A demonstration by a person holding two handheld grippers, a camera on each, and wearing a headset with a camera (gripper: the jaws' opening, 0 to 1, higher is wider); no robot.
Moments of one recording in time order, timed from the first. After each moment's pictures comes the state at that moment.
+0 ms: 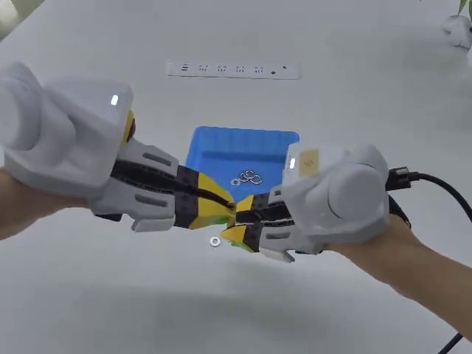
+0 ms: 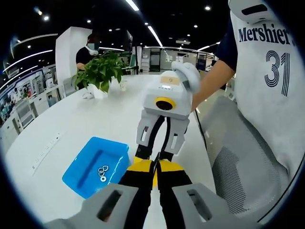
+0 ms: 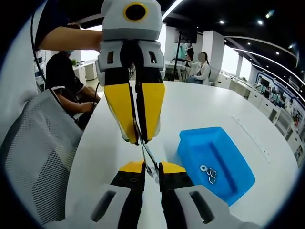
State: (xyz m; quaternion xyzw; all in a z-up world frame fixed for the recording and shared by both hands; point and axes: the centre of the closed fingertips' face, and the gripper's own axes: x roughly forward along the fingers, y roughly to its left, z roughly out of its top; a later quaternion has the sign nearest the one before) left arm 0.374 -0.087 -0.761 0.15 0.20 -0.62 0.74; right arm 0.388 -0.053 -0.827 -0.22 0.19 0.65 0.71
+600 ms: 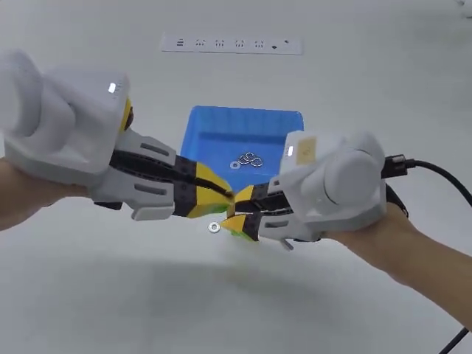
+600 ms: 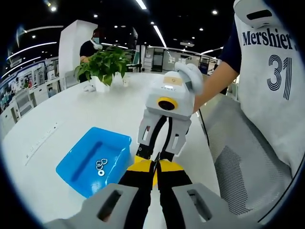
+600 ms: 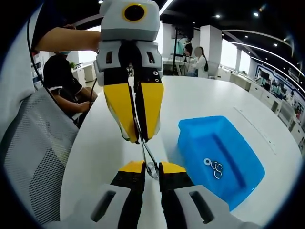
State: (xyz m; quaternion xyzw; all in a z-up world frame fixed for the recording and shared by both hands) left arm 0.387 -0.084 -0.783 0.13 0.22 -0.62 0.74; right arm 0.397 -0.051 -0.850 -0.21 0.22 0.64 0.70
